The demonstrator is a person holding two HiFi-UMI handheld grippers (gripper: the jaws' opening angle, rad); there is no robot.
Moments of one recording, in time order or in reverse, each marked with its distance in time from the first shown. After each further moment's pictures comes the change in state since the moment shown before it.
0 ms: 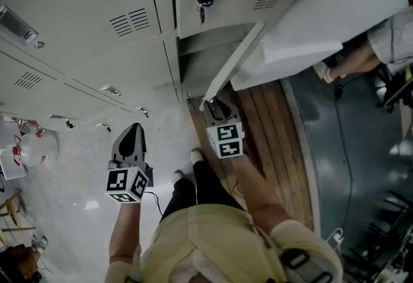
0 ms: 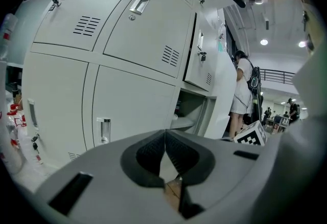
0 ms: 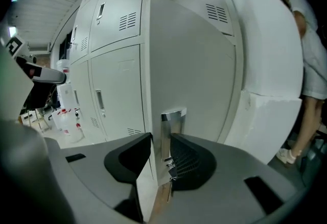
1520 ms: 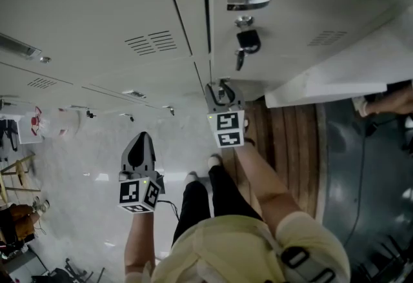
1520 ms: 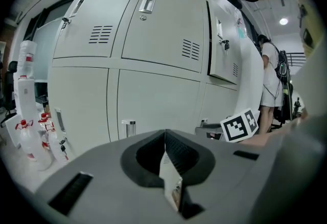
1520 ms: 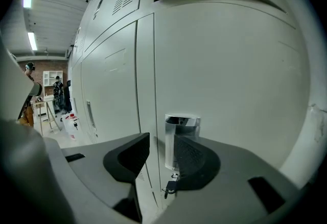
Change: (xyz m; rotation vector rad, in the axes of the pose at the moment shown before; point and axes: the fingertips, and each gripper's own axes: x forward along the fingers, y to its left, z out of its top) left arm 0.010 0.041 0.001 -0.006 0.019 0.308; right arm 0.129 0.035 0.081 -0.068 -0.125 0.180
